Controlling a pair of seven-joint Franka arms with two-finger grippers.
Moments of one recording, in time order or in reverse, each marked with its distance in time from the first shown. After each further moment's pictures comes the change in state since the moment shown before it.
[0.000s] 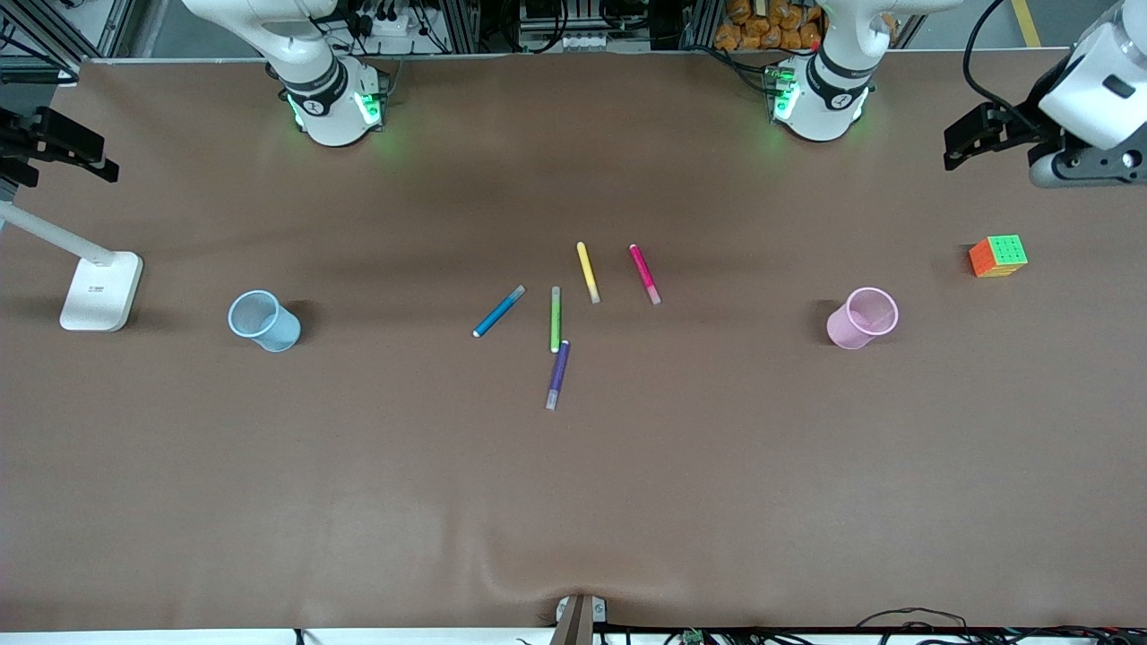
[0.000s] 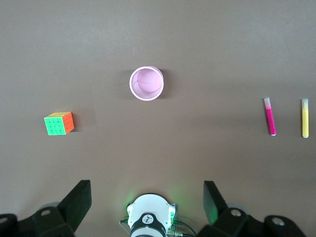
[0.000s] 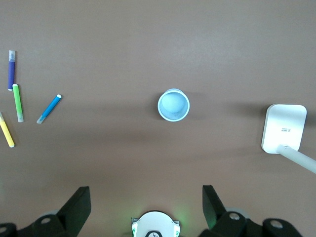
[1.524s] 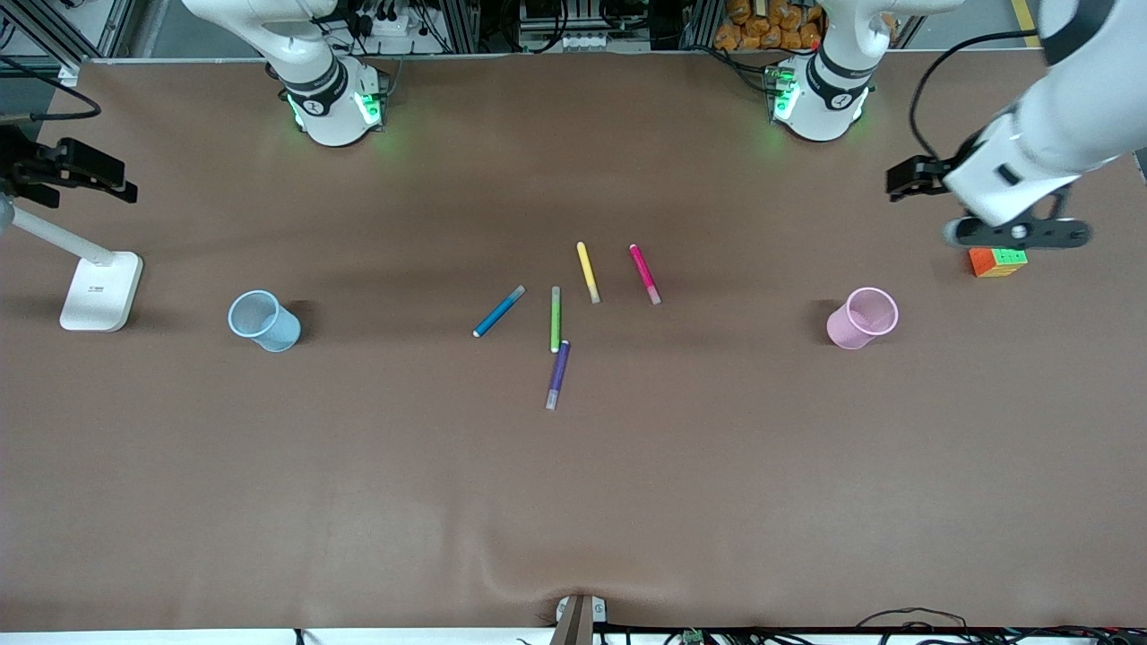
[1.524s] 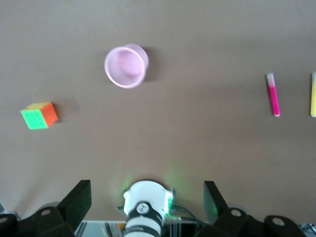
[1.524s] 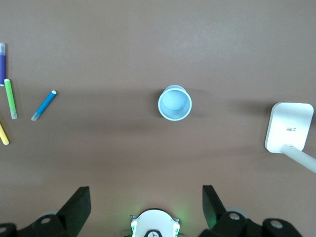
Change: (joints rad) left arm -0.051 0.137 -0.054 -0.003 -0.019 -0.045 -0.058; right arm 0.007 0.063 0.001 0.002 -0.003 0.006 0.000
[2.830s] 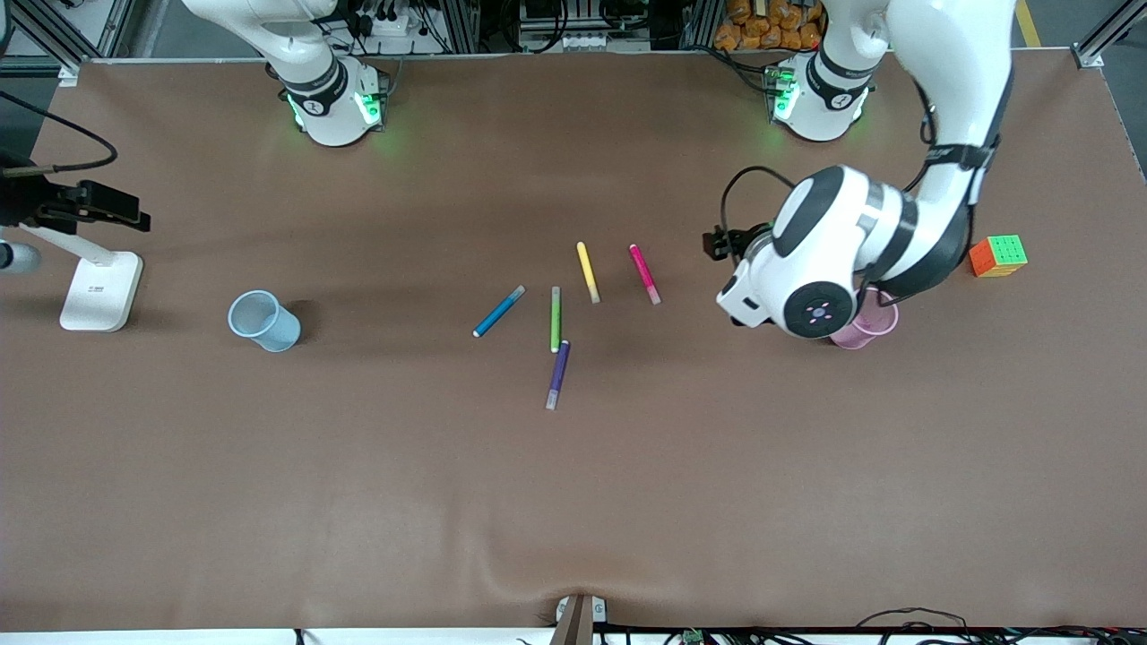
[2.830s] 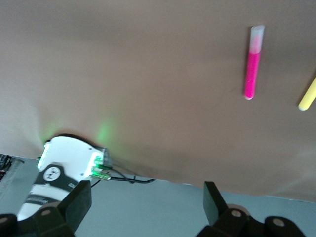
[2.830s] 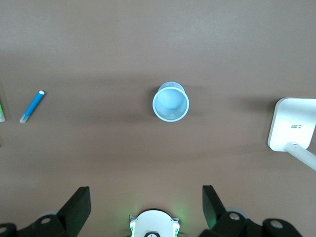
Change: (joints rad) left arm -0.158 0.420 -0.080 0.000 -0.199 0.057 -0.421; right arm -0.012 0.064 -0.007 -0.052 -0.002 0.049 0.000
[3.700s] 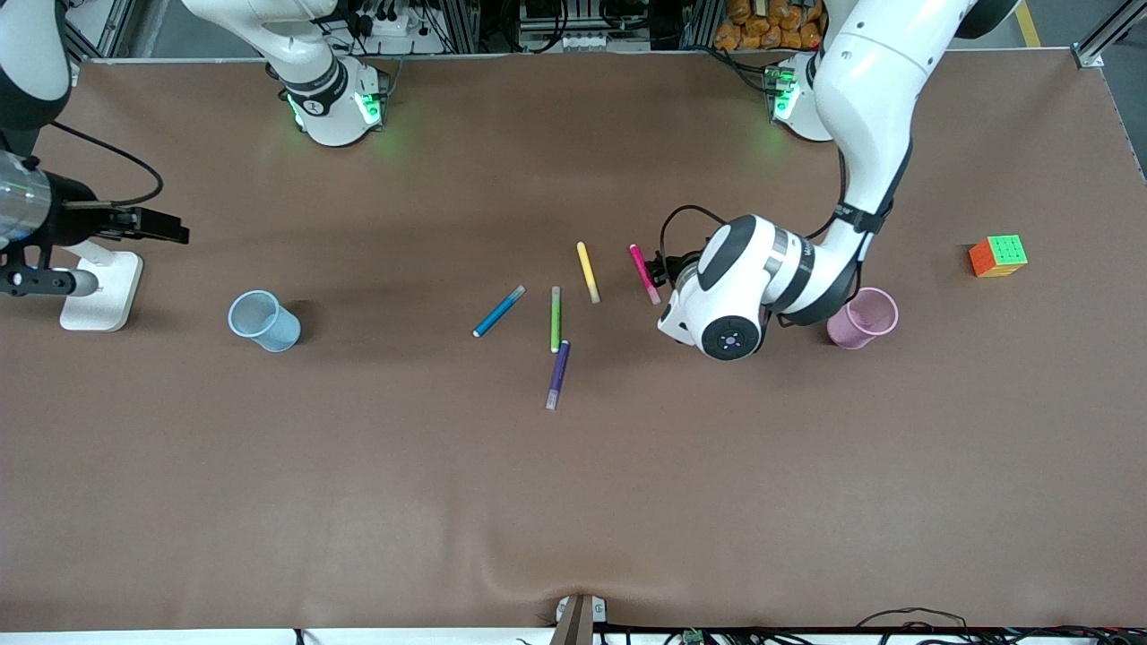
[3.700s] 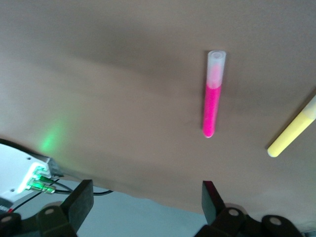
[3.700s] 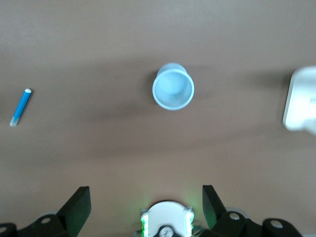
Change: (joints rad) left arm -0.092 0.193 0.000 0.002 -0.091 0.195 -0.147; right arm 0.026 0.002 0.015 -0.086 0.001 0.000 0.186
